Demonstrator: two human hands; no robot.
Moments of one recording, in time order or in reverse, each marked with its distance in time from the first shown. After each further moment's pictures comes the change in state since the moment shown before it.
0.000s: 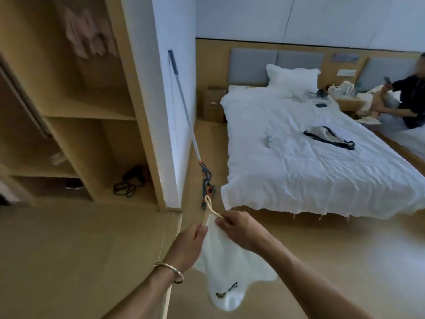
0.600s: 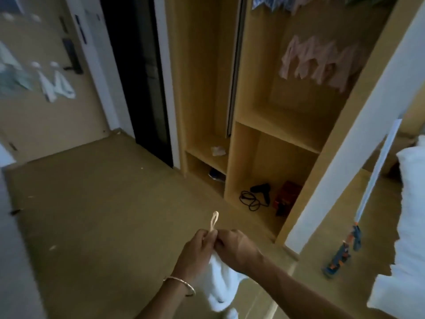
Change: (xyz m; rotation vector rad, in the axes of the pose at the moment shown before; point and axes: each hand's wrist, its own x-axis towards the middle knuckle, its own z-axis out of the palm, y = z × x) left_hand -0.098 -0.208 -0.335 -0.185 0.674 -0.418; right_hand 0.171 -0.361 0.270 -0.276 -0.334 -0.691
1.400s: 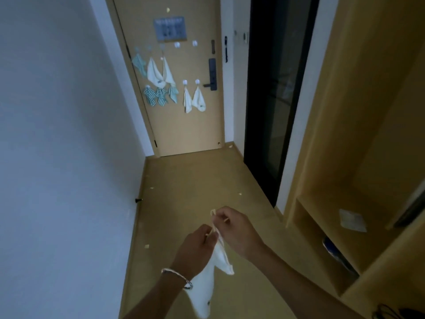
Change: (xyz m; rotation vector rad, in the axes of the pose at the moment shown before) left_hand 0.318 -0.034 -0.281 0.167 0.495 -0.217; right_hand 0.487 -0.156 -0.014 0.606 -0.203 -0.391
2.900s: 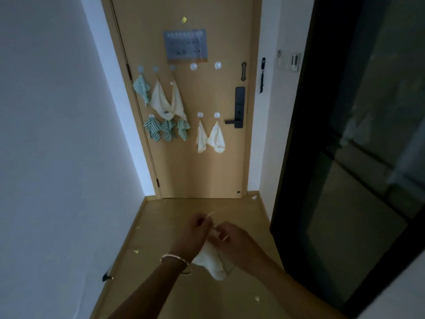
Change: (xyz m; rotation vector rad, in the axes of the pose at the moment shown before) left_hand 0.765 0.043 -0.078 -0.367 0.295 -0.141; right_hand 0.743 0.095 -0.142 -0.155 -0.323 -0.037
